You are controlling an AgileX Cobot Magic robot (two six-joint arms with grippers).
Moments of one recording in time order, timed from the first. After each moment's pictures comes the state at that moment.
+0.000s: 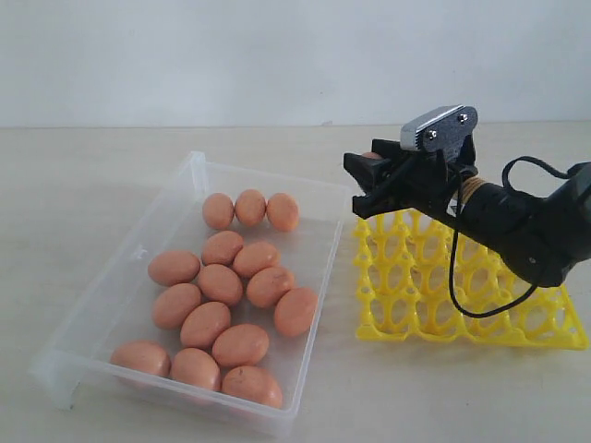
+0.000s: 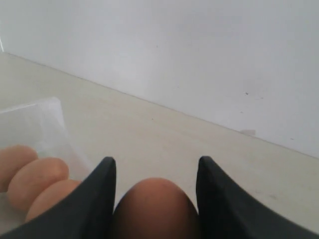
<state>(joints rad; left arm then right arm) 0.05 0.00 0.00 -0.09 0.07 -0.11 0.25 2.12 -0.88 -0.50 -1.11 0.20</state>
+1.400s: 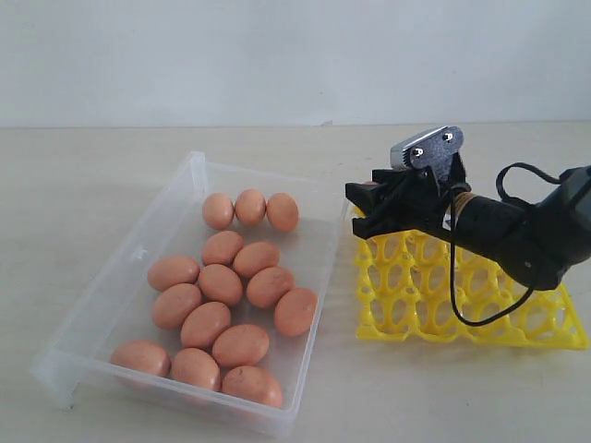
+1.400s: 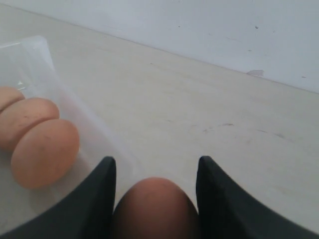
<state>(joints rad) 0.05 0.00 0.00 -0.09 0.07 -0.11 0.25 2.16 -0.90 -0.53 -0.96 0.23</state>
